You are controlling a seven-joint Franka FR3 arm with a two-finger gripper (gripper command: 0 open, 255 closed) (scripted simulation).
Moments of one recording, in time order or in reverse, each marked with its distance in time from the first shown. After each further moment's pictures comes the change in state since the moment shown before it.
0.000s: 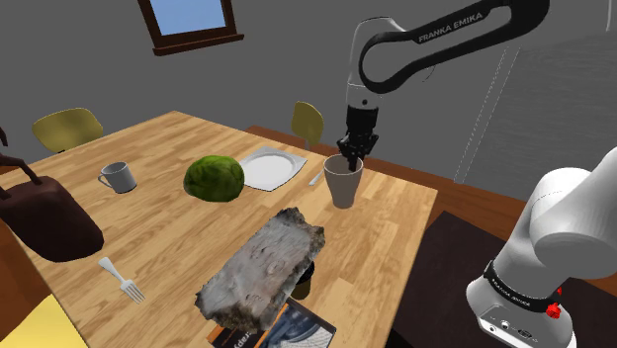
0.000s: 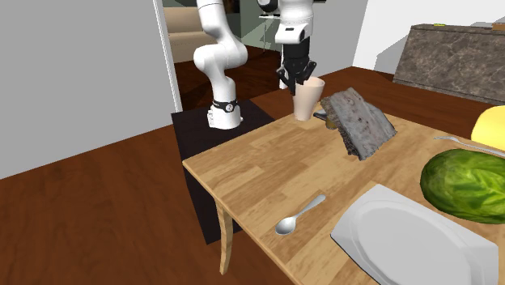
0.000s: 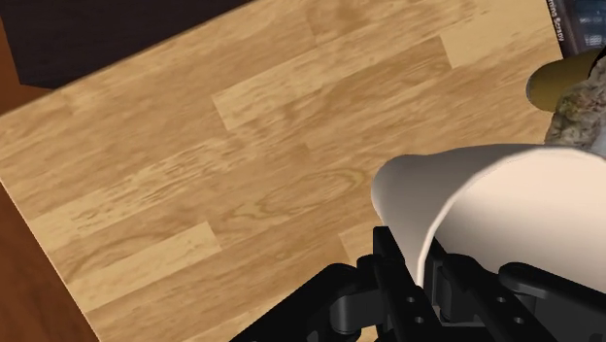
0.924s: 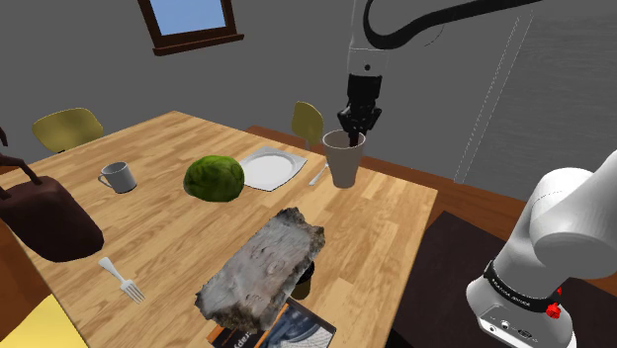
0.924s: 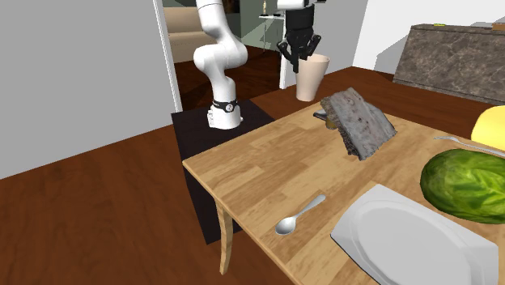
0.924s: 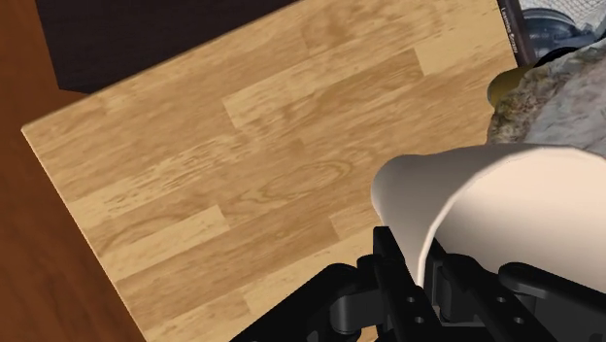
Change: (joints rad) arm -0.003 -0.029 -0.003 0.163 -0.013 -0.190 0.029
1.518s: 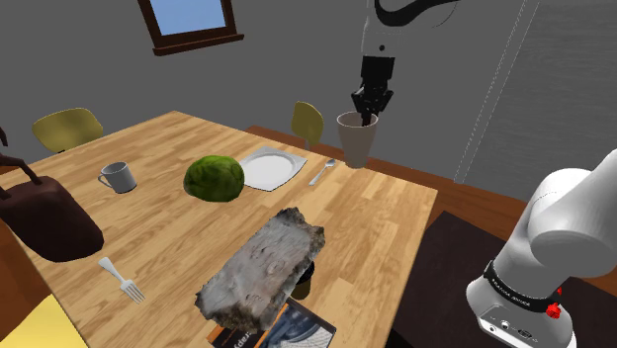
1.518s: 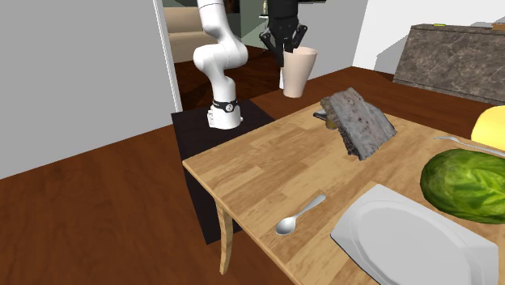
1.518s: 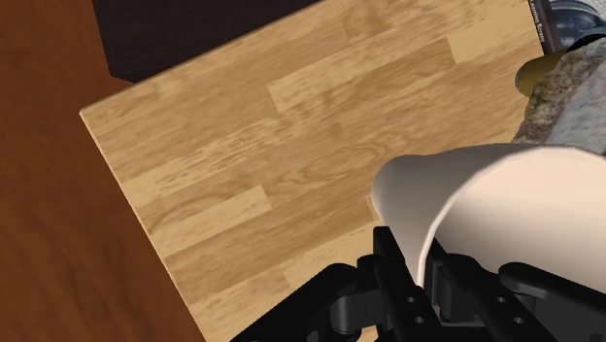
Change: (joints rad) arm -0.047 0.020 -0.084 0.094 -0.037 -0.091 -0.108
